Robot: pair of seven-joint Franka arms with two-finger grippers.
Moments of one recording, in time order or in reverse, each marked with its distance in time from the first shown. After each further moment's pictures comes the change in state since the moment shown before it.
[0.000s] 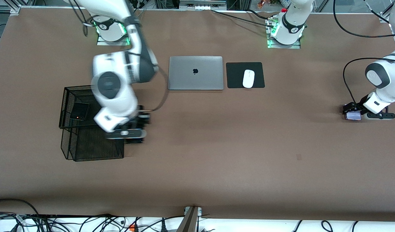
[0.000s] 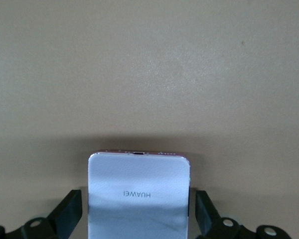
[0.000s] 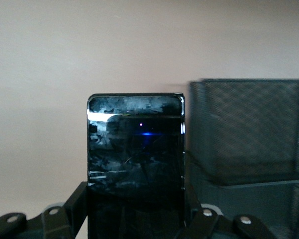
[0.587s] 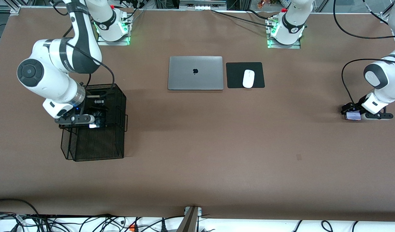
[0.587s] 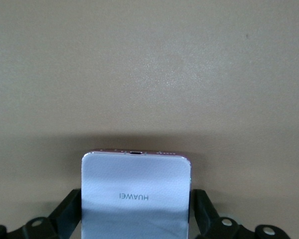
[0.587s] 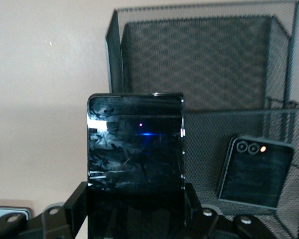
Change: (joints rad) left arm 0.002 0.015 -0.001 0.000 -0.010 0.012 0.000; right arm -0.001 -0.321 -0.093 -0.467 -0.016 0.154 -0.168
